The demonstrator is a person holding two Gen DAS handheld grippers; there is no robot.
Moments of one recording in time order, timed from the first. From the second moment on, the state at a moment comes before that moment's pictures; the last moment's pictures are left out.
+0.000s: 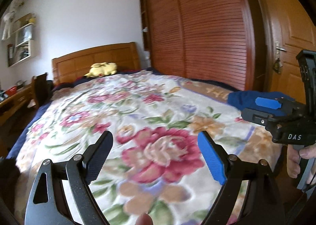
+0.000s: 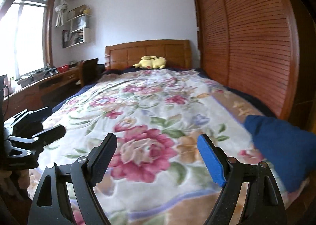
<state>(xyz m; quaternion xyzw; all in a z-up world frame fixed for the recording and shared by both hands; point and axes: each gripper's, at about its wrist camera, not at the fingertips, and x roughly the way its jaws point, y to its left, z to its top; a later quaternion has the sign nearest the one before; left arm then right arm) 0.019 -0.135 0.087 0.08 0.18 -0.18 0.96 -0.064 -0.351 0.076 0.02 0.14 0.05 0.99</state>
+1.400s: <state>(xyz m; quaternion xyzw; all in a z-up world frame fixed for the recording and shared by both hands) 0.001 -0.058 0.025 0.00 0.20 -0.05 0.98 -0.032 -0.329 0.023 -0.01 0.12 0.09 0.99</state>
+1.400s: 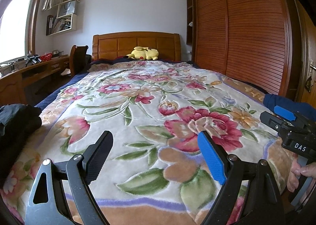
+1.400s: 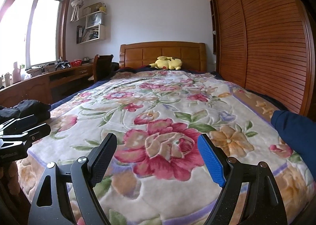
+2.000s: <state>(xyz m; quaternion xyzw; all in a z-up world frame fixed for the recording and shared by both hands) -0.006 -0.062 0.028 0.00 0.20 -0.05 0.98 -0.030 -0.329 0.021 0.00 0.11 0.09 0.99</state>
